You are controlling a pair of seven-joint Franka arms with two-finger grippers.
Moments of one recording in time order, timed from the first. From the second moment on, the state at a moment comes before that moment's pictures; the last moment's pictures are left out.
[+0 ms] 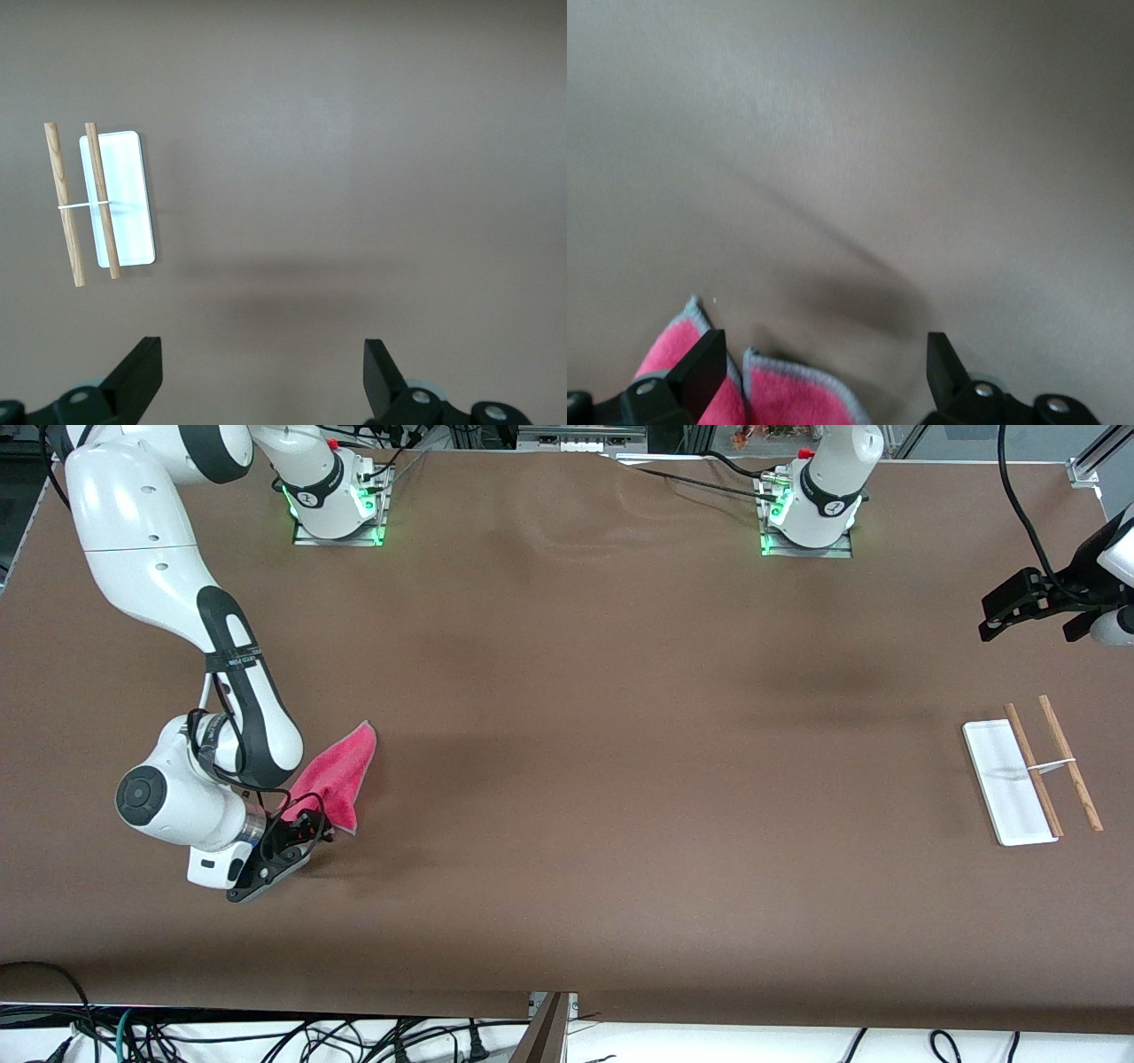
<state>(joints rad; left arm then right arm) 0.01 -0.02 -0.03 -1.55 0.03 1.53 -0.03 0.04 0.85 0.02 -1.40 0.14 2.31 -0.65</state>
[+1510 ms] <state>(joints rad) 0.01 -0.02 -0.04 -1.55 0.03 1.53 -0.03 0.02 0.85 0.02 -1.34 0.14 2.04 -0.65</state>
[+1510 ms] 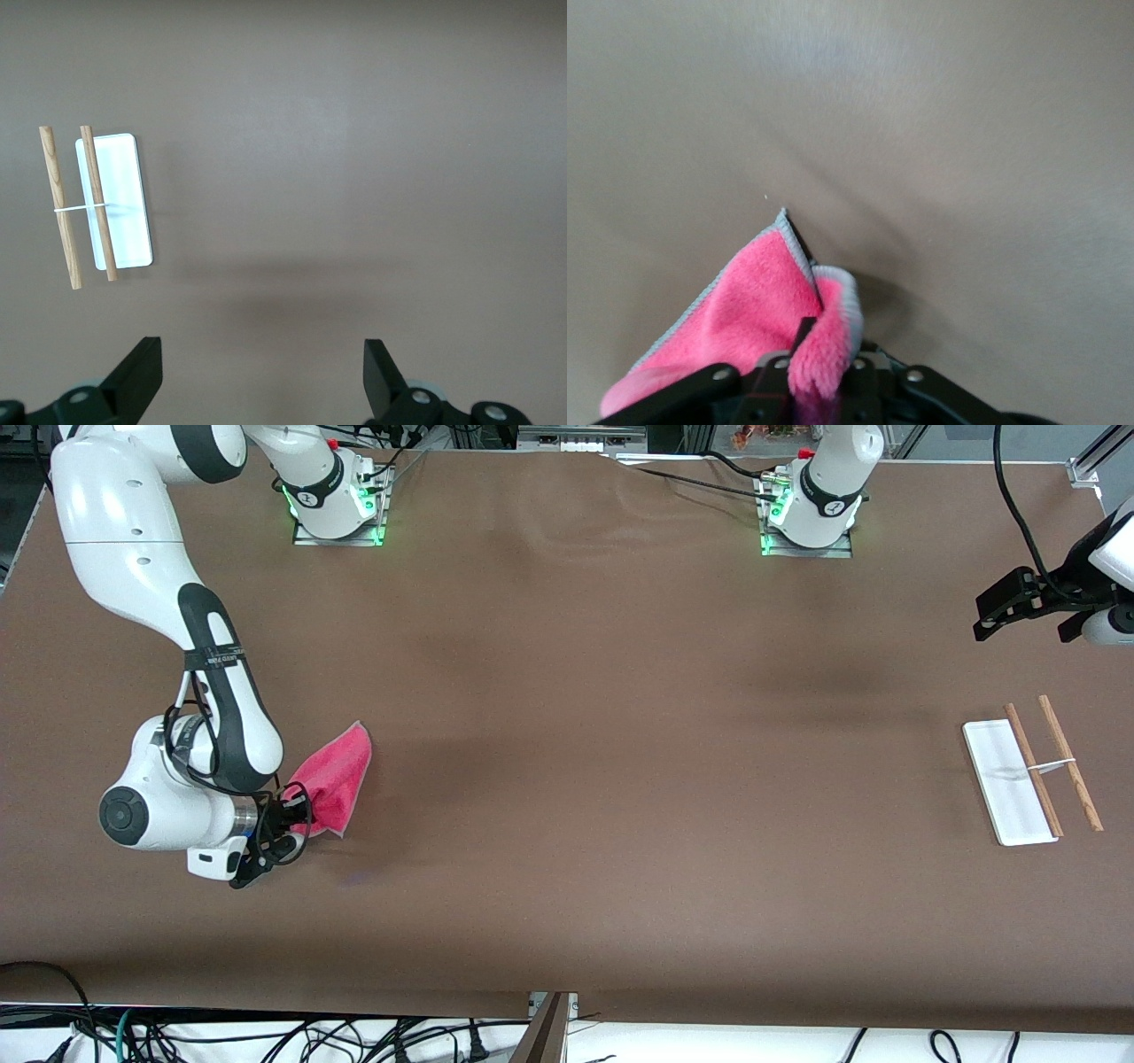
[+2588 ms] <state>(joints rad) 0.01 0.00 -0.07 -1.55 0.02 1.52 -0.03 0.10 0.73 0.09 -1.14 0.16 1.81 -0.58</state>
